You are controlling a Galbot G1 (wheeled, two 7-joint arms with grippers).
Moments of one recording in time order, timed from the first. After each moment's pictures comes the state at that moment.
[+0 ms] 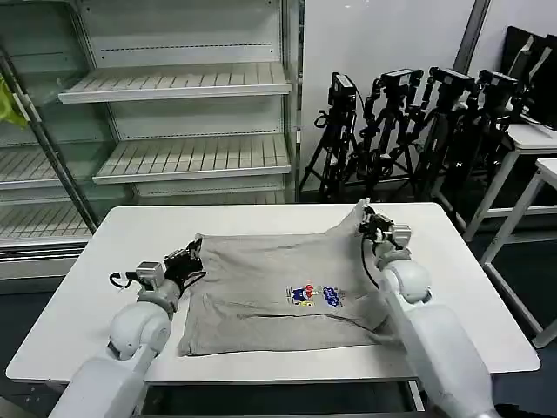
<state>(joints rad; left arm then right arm) 0.98 -1.06 -0.30 -1.83 -0.61 0.41 -0.22 -0.71 1.18 0.26 1.52 0.49 -0.26 0.17</state>
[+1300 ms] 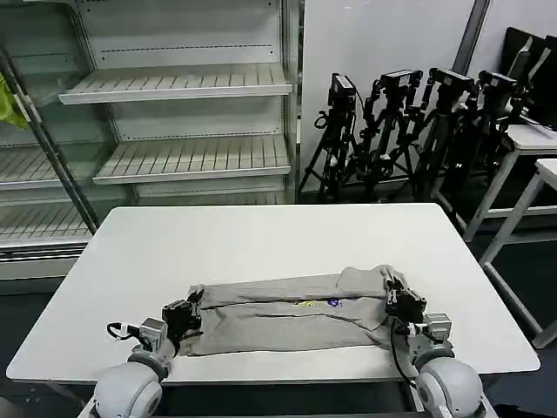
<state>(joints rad) 1.27 -1.02 -0.33 -1.97 -0.36 0.45 -0.14 -1.28 1.12 0.45 1.96 0.41 -0.34 0.19</state>
